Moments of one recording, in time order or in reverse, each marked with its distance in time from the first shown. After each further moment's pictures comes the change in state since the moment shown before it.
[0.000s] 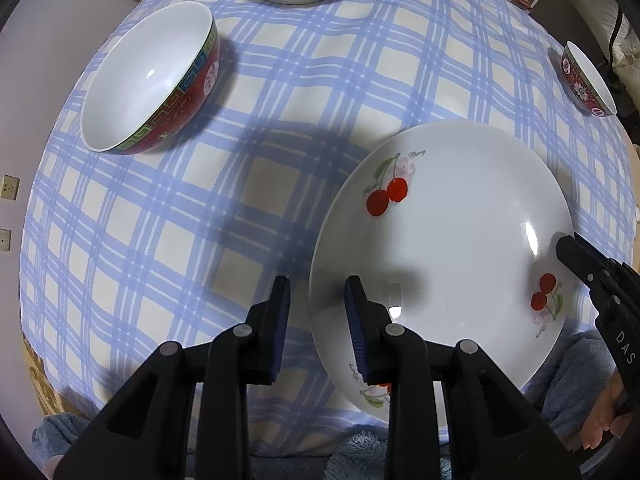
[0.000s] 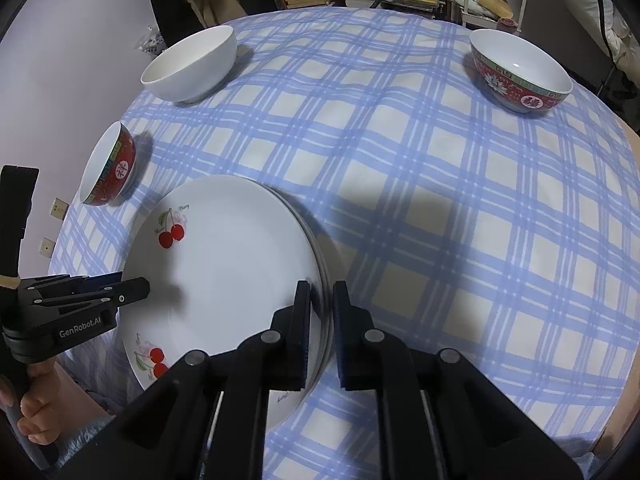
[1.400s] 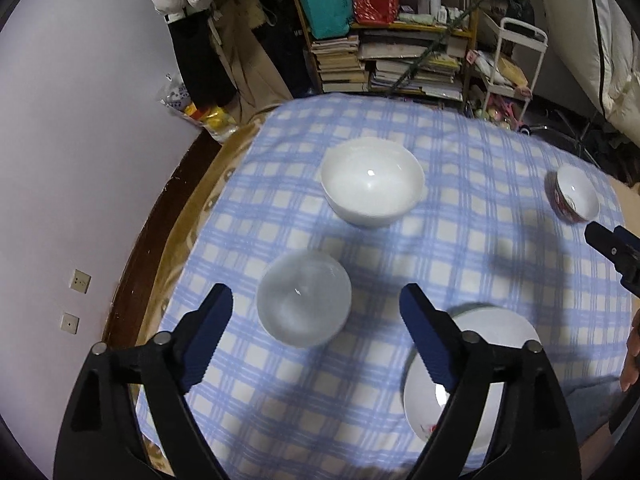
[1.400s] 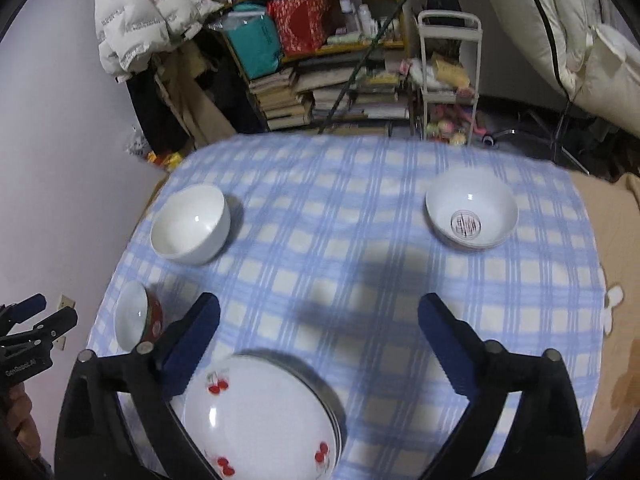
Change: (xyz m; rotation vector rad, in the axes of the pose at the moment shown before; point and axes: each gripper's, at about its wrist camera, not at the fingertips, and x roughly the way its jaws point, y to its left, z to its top) left arm -0.171 0.050 0.075 0.074 -0.395 0.174; right arm -0.094 -0.001 0.104 0.139 -0.289 -0.035
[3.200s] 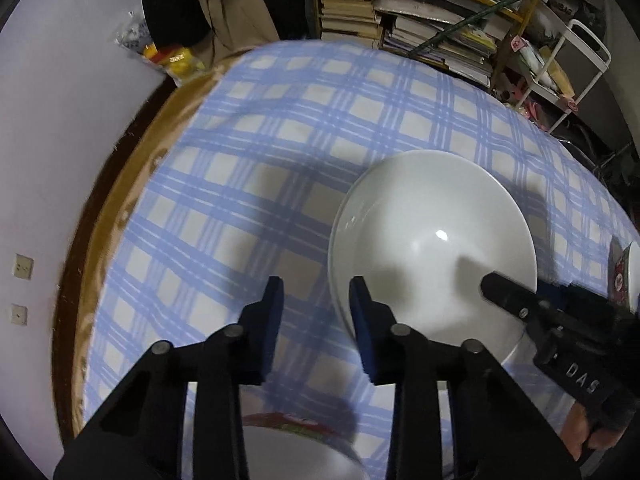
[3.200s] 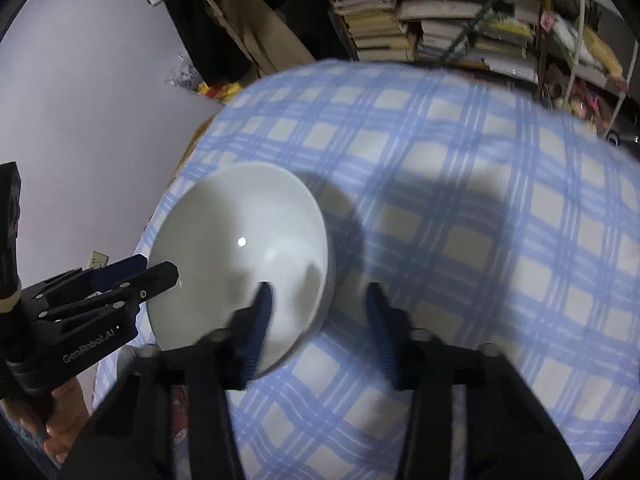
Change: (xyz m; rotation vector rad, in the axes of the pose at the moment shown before) left arm 0.216 0.013 0.088 -0.117 0.205 -0.129; right arm 0.227 0.111 0.057 -0.102 0.313 0.284
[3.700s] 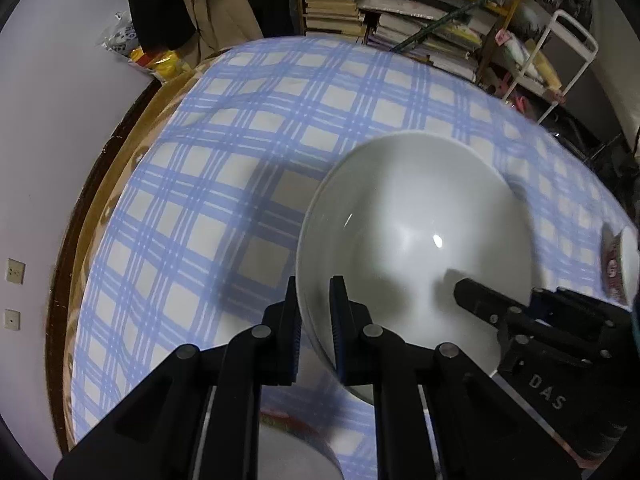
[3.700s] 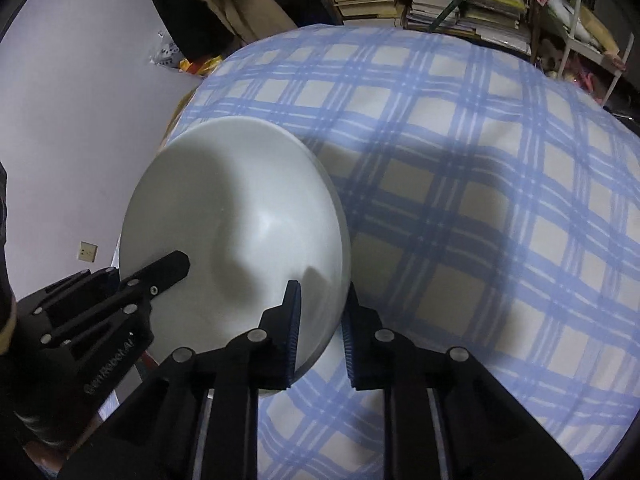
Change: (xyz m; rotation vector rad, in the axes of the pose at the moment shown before) left arm -0.009 -0.016 -0.016 0.027 -0.026 -0.030; right arm 0.005 0.011 -0.011 0.014 0.066 -0.088
